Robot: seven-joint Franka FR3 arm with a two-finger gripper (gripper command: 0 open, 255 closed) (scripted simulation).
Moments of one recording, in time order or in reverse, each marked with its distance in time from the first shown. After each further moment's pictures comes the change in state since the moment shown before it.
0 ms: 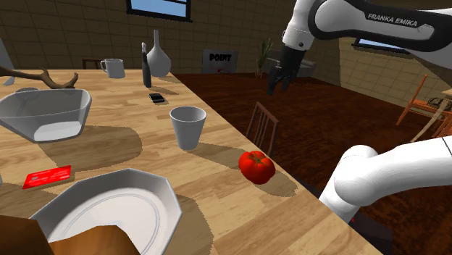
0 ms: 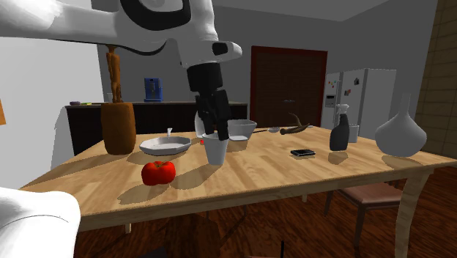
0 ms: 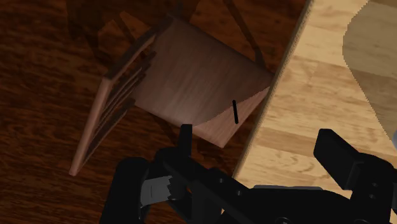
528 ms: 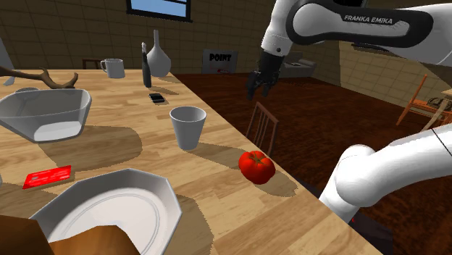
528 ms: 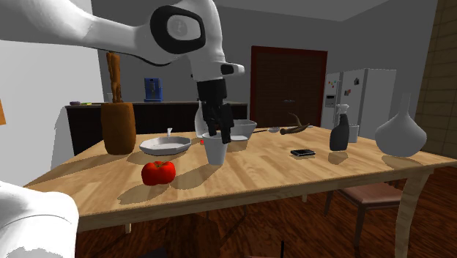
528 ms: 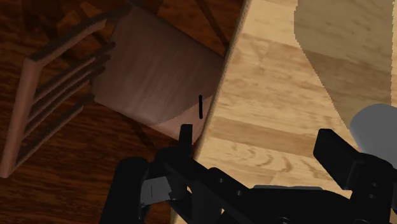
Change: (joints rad) arm 0.051 0.125 0.049 0.015 0.097 0.106 0.059
